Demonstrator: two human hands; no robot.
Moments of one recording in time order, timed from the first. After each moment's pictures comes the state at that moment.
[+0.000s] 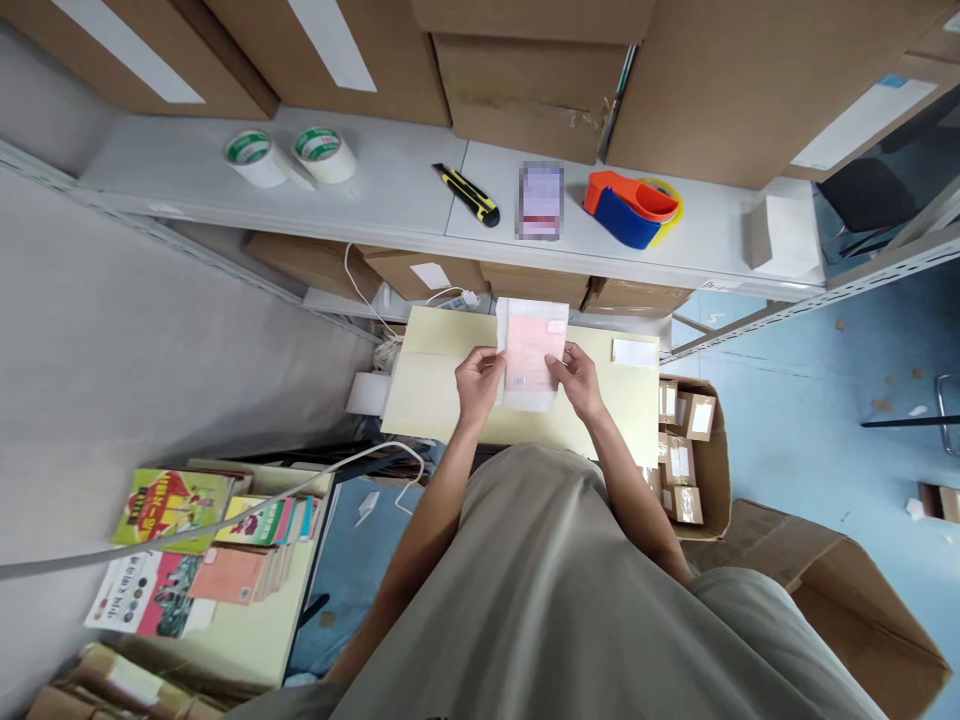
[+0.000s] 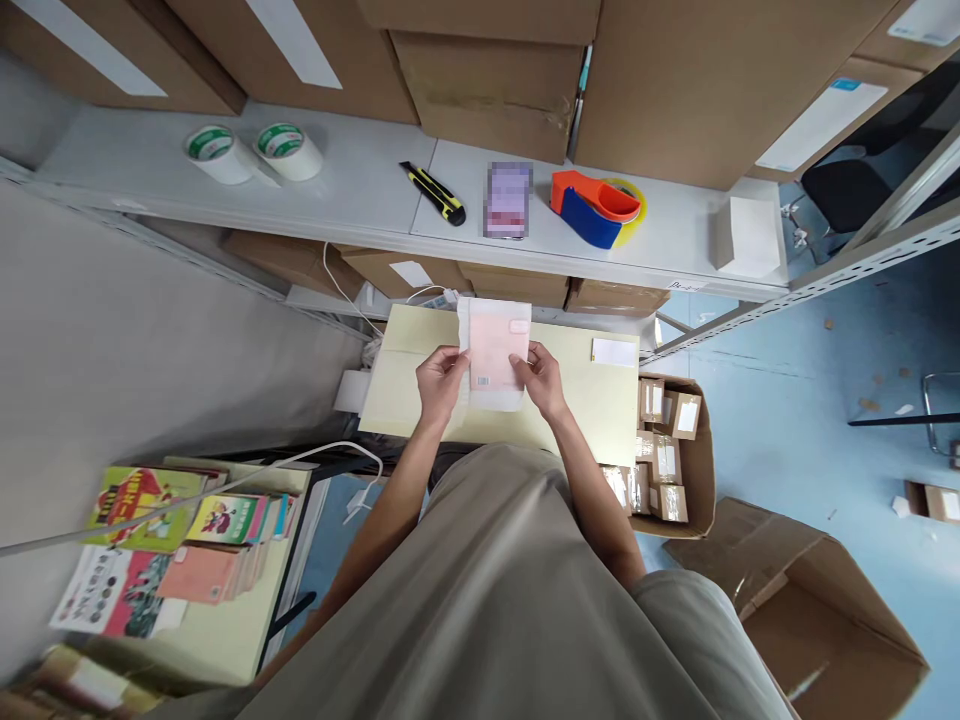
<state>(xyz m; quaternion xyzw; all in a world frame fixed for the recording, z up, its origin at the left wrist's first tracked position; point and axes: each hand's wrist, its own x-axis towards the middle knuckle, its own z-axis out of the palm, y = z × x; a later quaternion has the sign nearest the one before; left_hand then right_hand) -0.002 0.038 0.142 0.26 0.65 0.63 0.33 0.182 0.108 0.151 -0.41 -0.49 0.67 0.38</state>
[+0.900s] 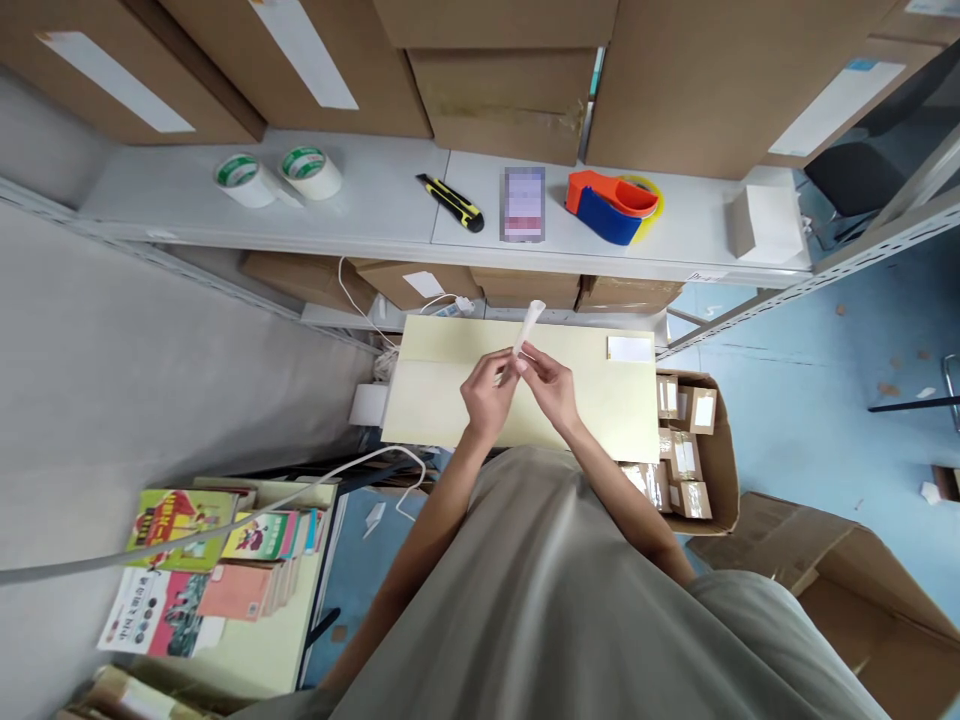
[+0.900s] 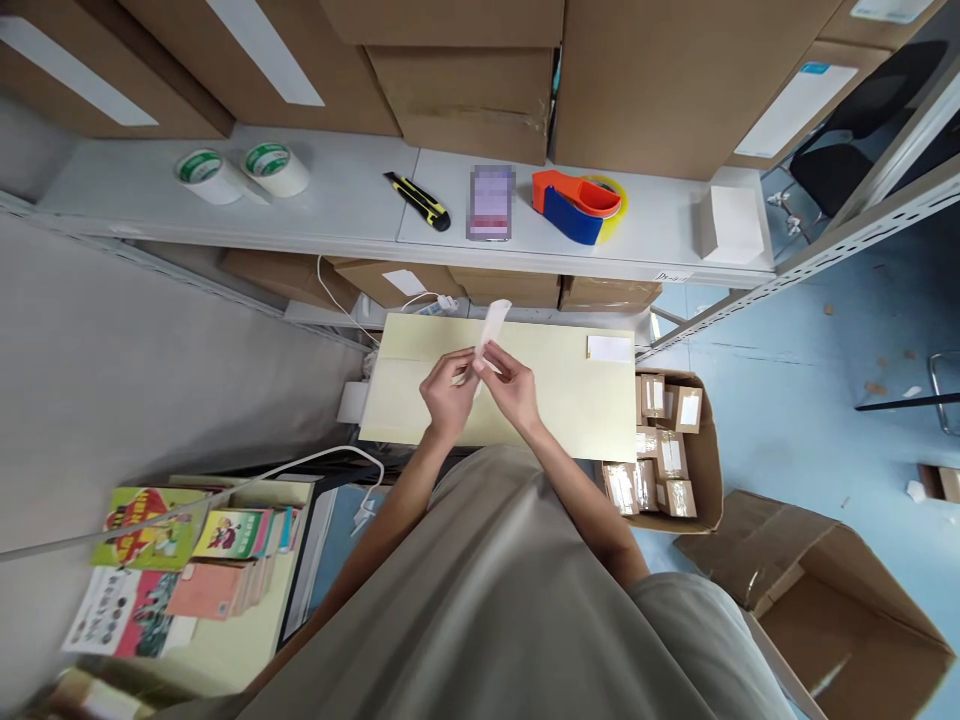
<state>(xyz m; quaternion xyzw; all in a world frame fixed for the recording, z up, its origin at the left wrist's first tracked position) 0.025 0.030 0.150 0.48 0.67 0.56 0.12 0.150 0.077 0.160 -0.43 -0.48 0.64 0.42</state>
